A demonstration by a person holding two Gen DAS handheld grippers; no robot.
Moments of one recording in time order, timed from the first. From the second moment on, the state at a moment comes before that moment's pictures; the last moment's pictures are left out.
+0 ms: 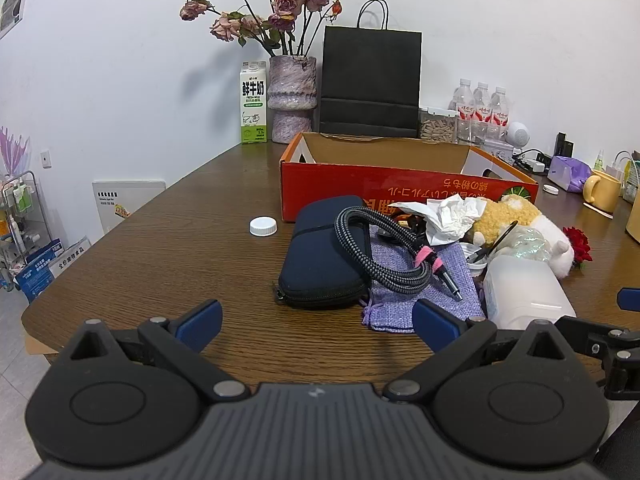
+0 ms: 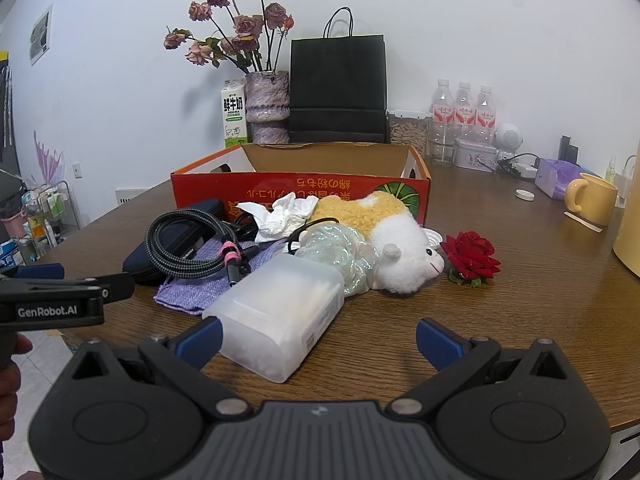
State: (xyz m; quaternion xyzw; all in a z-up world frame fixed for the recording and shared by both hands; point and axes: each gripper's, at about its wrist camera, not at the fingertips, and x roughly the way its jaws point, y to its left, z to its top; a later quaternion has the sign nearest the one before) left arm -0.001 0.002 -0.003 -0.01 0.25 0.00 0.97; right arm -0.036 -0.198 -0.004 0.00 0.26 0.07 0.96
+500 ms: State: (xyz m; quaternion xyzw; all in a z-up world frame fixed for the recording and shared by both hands) left arm 0.000 0.003 -0.003 -0.01 0.24 0.00 0.97; right arm -0.037 -0.199 -0.003 0.01 0.26 0.07 0.96
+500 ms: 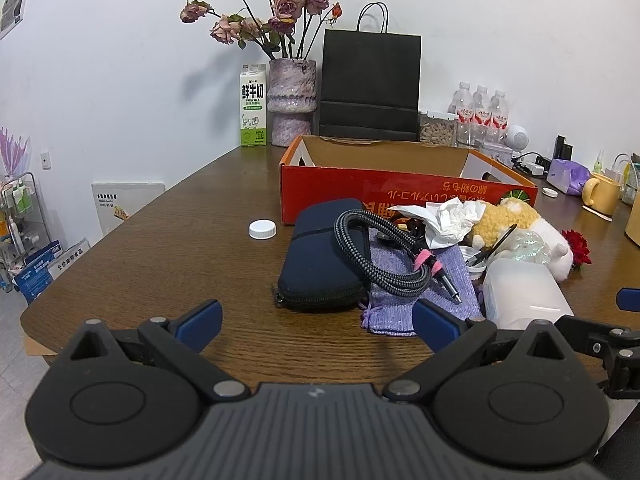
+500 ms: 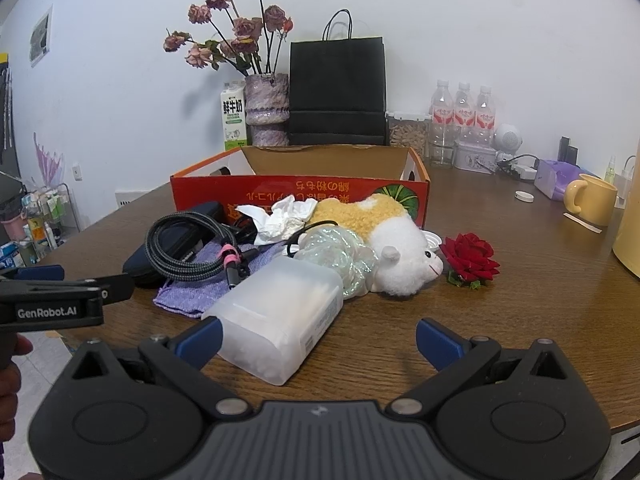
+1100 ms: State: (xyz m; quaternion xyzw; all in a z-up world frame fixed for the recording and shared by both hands) left arm 0.003 0.004 -0.007 -0.01 0.24 -0.01 0.97; right arm -0.037 -0.199 -0.007 0.01 0.25 0.07 0.96
